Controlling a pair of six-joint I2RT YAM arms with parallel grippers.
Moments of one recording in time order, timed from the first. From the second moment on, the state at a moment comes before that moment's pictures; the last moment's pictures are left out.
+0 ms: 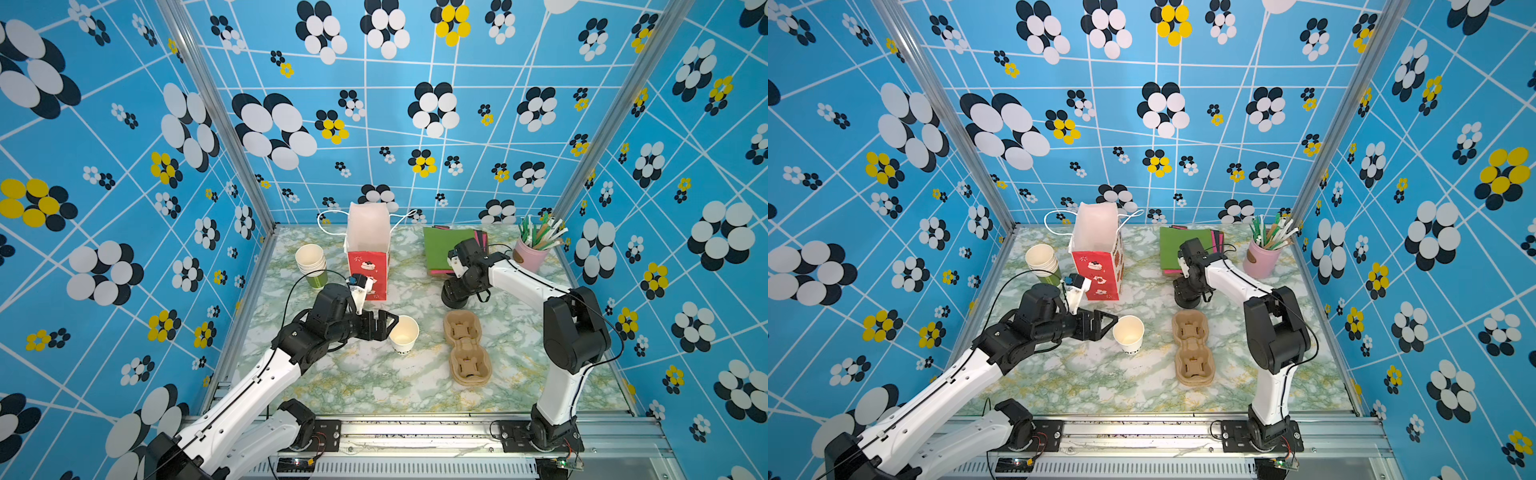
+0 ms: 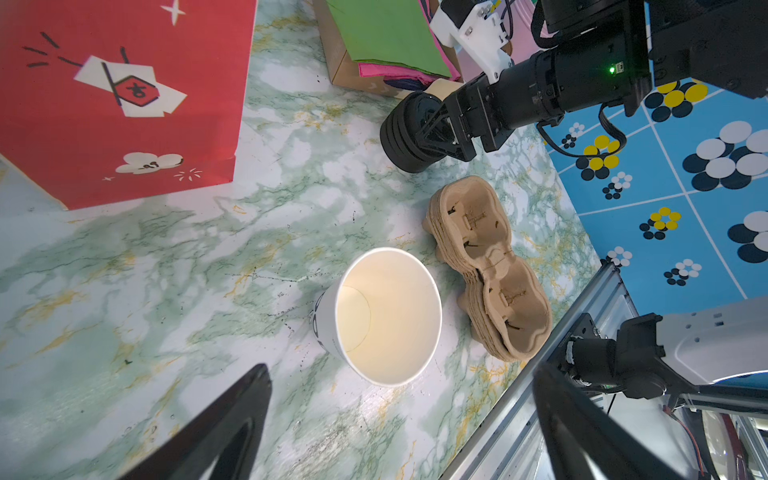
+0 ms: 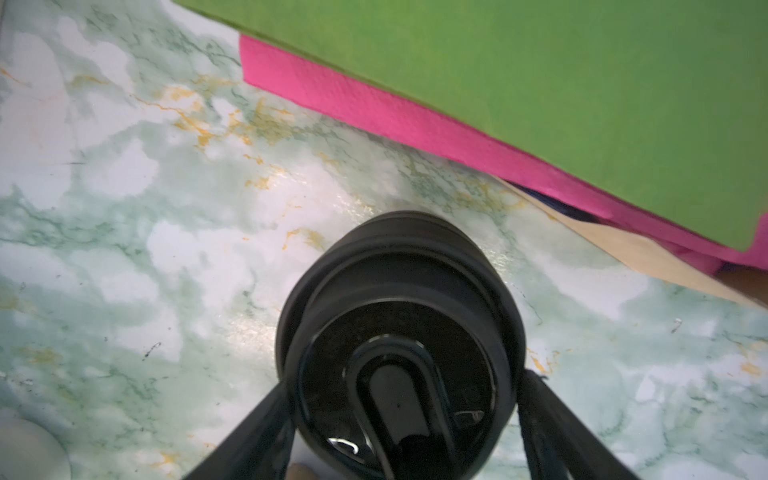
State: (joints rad) left arm -0.55 0.94 0.78 -0.46 0.33 -0.47; right arm 0.40 1.88 1.39 -0.71 0.05 0.01
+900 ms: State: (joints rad) left arm -0.55 0.93 0.77 -0.45 0.32 -0.49; right arm 0.41 1.83 1.40 -0.77 0.07 0.01
